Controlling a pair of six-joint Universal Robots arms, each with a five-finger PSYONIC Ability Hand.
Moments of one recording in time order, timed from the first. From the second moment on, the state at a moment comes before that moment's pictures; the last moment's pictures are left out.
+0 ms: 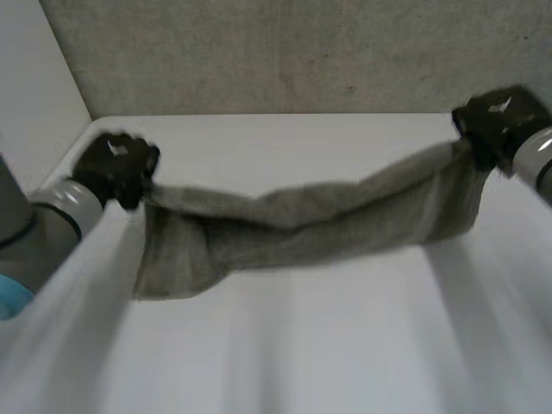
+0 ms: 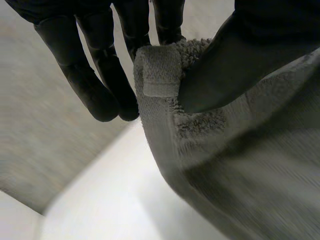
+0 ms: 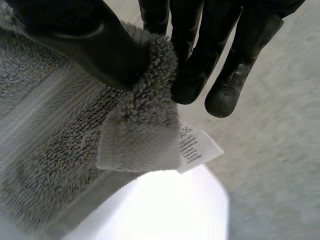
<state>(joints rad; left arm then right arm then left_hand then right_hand) 4.50 -1.86 -1.56 3.28 -1.34 3.60 1.74 -1.28 1.28 0.16 1.41 2.55 1.44 1.48 1.54 1.52 1.48 1.32 1.29 1.34 1.34 1.16</state>
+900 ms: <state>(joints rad) 4.48 -2.07 -0.65 3.18 -1.51 3.17 1.88 -1.08 0.79 -0.32 1.54 2.30 1.44 1.51 1.55 1.52 1.48 1.32 1.29 1.35 1.34 1.16</state>
